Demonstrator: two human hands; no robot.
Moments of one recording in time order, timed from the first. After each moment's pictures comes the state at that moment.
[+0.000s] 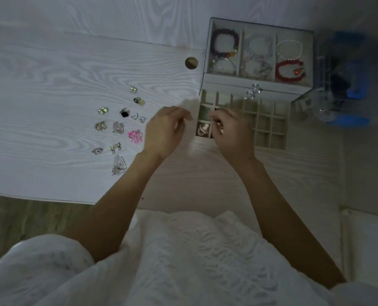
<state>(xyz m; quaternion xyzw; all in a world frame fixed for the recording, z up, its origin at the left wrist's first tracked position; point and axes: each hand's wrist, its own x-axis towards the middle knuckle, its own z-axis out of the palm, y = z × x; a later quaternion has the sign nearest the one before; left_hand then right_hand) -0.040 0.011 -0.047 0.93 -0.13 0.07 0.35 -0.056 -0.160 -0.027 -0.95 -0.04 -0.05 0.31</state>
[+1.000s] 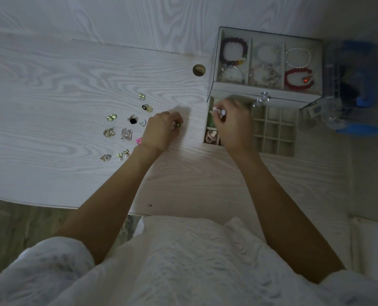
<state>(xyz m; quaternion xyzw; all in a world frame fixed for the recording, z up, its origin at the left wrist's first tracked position) -0.010 0.039 -0.067 0.96 -0.09 -0.07 0.25 -0.018 -0.144 -0.035 -0.95 0.01 -0.06 0.30</state>
